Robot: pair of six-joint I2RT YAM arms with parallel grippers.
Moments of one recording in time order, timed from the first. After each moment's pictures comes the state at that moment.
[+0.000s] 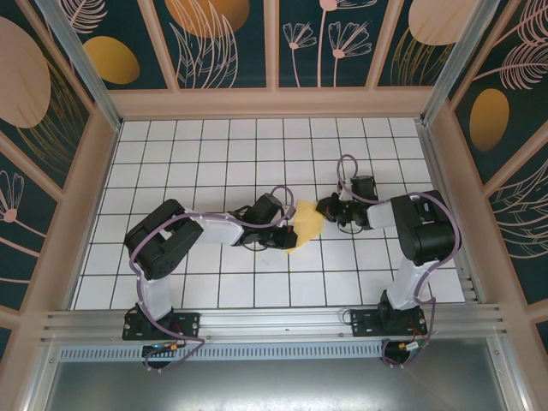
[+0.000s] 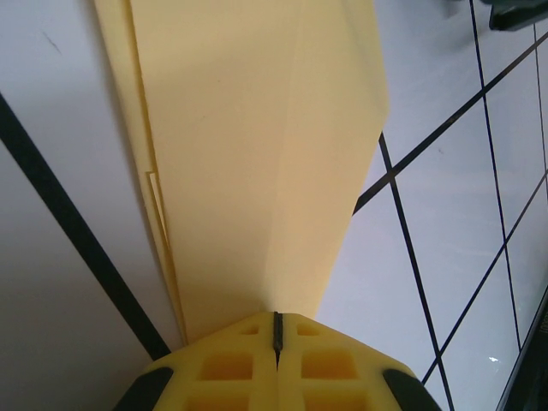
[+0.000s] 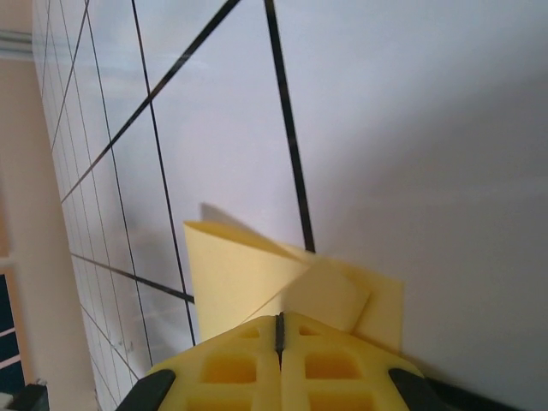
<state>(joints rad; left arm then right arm) -0.82 1.90 0.92 0.08 0.45 -0.67 0.20 1.80 0.67 0.31 -0.65 0.78</state>
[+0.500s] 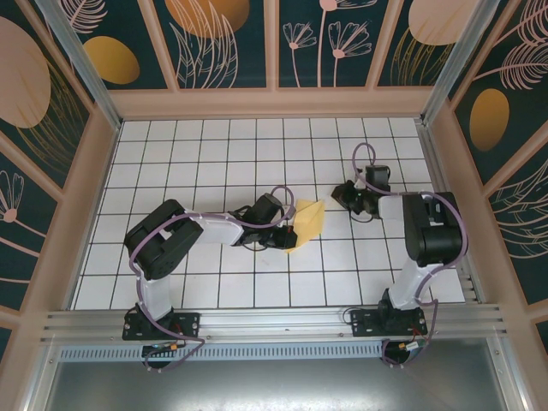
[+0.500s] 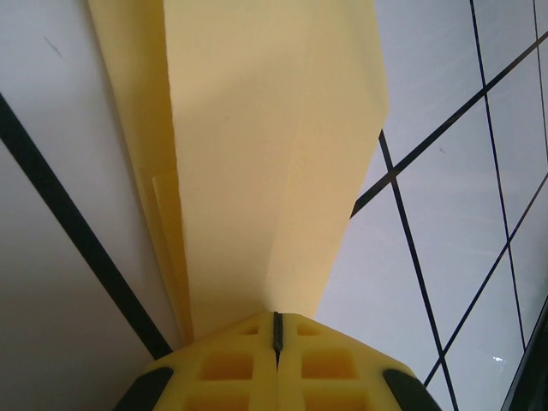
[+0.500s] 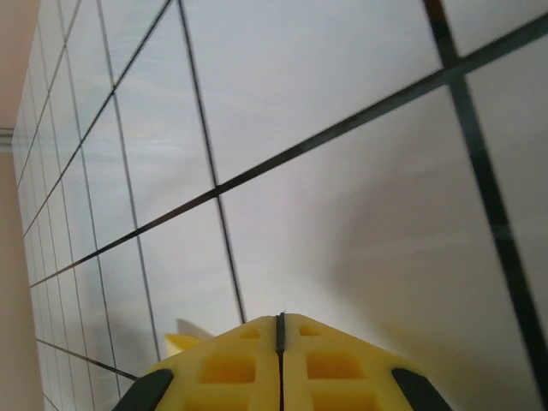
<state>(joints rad) -0.82 1.90 0.92 0.08 0.44 -0.65 0.11 1.74 0.76 0.19 -0.54 0.72</state>
